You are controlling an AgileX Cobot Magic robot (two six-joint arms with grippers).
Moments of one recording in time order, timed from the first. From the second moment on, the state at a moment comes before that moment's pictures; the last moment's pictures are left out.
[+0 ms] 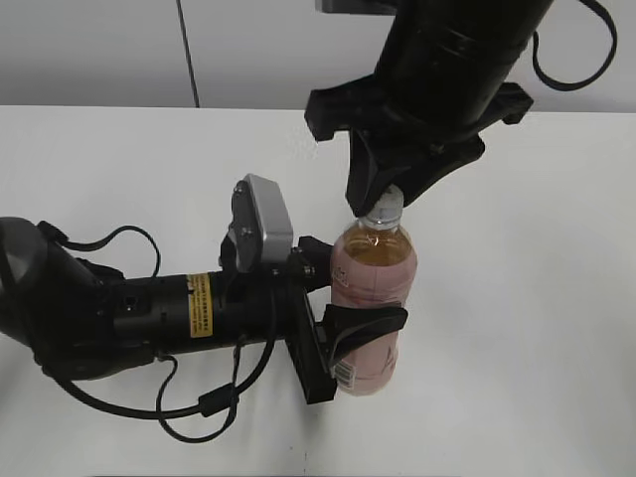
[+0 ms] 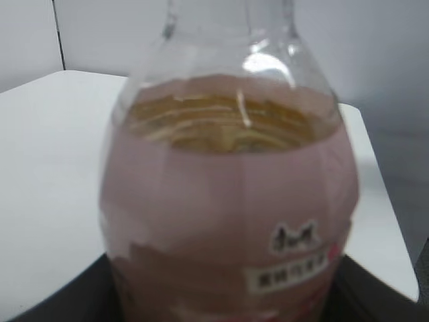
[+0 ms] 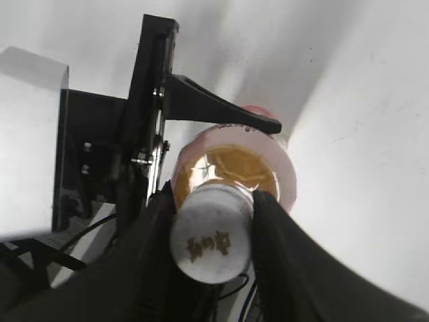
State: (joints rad) left arm -0.61 2.07 -0.71 0.80 -1.20 -0.25; right arm 0.67 1.72 -1.53 0.21 1.23 0.12
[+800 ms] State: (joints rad) left arm -0.61 2.07 -0.71 0.80 -1.20 -0.25; right arm 0.67 1.72 -1.60 0.20 1.22 0.19
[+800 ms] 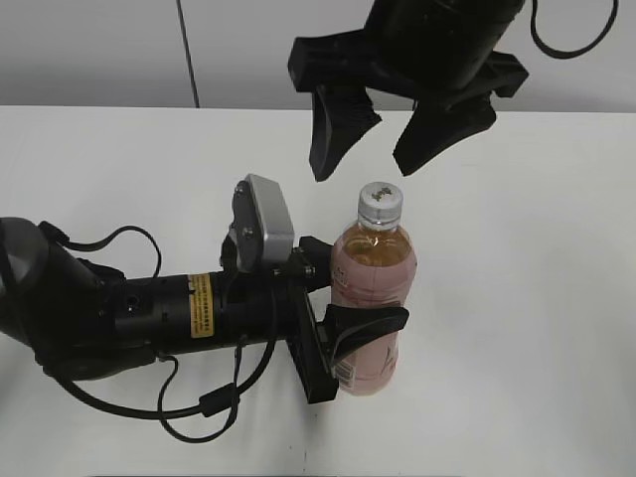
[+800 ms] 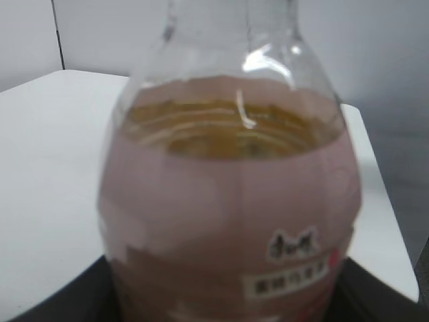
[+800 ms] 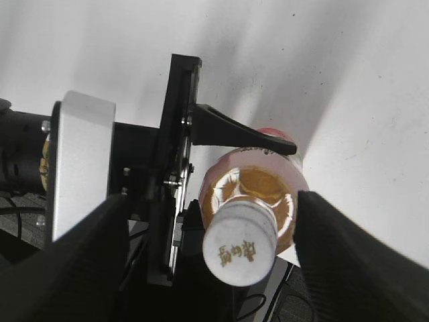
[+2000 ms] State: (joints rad) left arm -0.61 2.07 -0.71 0.80 -1.20 -0.25; right arm 0.67 1.72 -1.52 0.20 1.22 -0.97
